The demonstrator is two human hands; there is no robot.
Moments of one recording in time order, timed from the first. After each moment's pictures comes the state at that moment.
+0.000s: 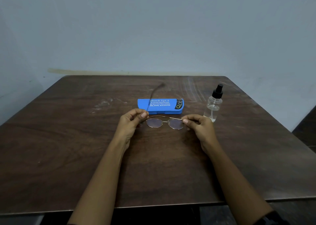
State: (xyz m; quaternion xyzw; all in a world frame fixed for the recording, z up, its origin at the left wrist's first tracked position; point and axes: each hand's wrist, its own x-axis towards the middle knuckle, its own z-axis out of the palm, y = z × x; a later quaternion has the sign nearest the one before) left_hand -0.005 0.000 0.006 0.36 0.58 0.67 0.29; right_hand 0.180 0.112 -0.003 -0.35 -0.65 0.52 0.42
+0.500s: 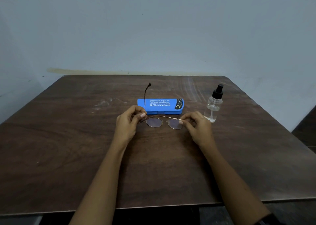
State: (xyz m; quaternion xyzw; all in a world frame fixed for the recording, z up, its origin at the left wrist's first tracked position) left_hand -0.009 -0.001 0.007 0.47 0.63 0.61 0.12; right_hand 0.178 0.109 -0.002 -0.34 -0.79 0.28 0.43
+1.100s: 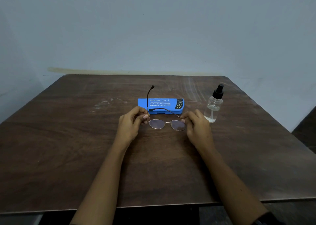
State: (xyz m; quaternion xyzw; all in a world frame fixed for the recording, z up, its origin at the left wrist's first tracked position) left_hand -0.004 -0.002 0.006 0.49 0.64 0.58 0.11; right_hand 0.176 0.100 -0.003 -0.36 -0.81 0.17 0.42
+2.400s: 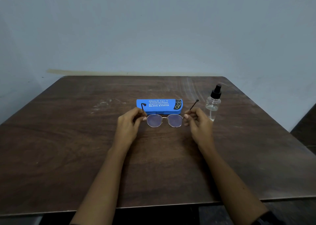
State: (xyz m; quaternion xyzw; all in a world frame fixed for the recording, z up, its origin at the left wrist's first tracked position) left_hand -0.010 0.002 -0.003 0.52 0.67 0.52 -0.03; right_hand 0.176 0.112 -0.007 -0.33 -0.71 0.36 0.51
